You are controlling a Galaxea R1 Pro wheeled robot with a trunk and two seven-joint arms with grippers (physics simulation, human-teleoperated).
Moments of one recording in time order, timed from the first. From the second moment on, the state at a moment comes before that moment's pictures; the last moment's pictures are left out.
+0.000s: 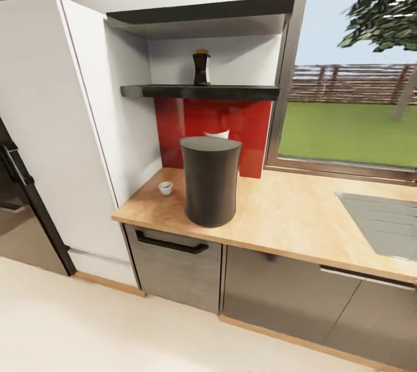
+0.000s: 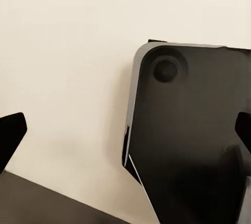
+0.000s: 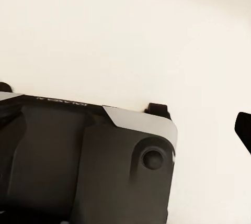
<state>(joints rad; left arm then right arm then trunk) 0.09 0.04 0.00 -0.15 0.11 -0.30 0.07 -0.35 0.04 0.34 -0.02 -0.23 0.04 0.07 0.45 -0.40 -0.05</state>
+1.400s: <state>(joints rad) 0.09 0.03 0.00 -0.15 0.11 -0.30 0.07 -0.35 0.07 0.33 -0.03 -0.24 0.04 0.06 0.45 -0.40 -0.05</state>
